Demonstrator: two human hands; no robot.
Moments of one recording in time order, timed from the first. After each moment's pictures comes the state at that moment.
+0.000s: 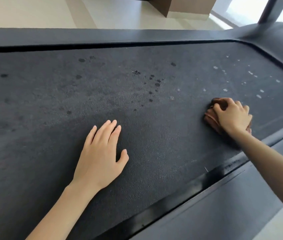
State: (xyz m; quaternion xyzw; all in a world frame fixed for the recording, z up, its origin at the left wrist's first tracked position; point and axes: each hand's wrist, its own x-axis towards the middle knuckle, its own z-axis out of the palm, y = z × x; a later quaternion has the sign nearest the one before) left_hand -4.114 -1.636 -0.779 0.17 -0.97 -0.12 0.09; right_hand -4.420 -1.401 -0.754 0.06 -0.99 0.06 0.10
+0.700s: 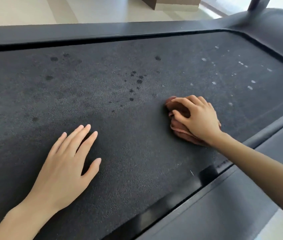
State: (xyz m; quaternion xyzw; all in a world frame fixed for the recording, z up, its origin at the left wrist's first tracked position) left_hand -4.109 -1.643 -0.778 0.13 -0.98 -0.12 0.07; right_hand -4.375 -1.423 -0.754 0.37 -0.92 0.11 0.11
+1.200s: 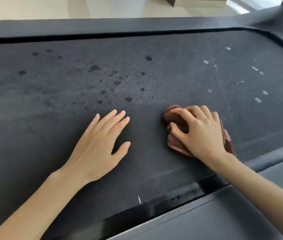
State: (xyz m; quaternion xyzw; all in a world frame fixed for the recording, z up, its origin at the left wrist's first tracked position) left_hand -4.248 -1.541 -0.766 0.13 -0.98 -0.14 0.07; right_hand -4.435 -1.364 -0.763 0.42 -0.89 0.11 0.15
